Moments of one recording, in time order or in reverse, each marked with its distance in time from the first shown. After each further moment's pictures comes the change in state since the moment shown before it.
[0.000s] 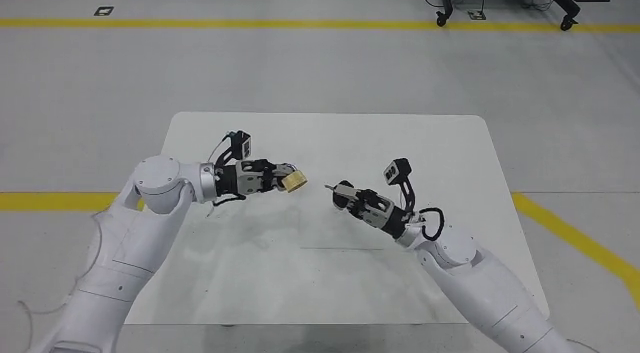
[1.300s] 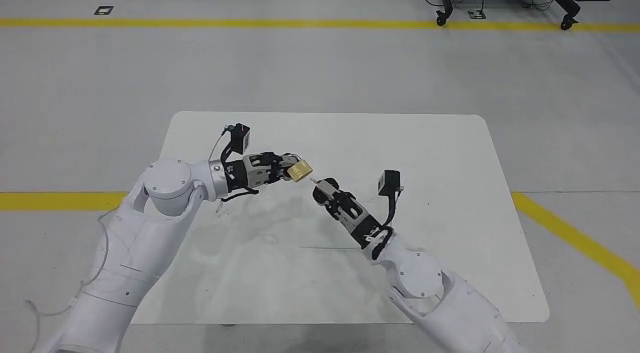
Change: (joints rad) left arm 0.042 -0.001 0.008 -0.104 0.122 -0.055 0.212; right arm -0.058 -0.086 -0.110 -0.159 -0.318 0.130 -0.552
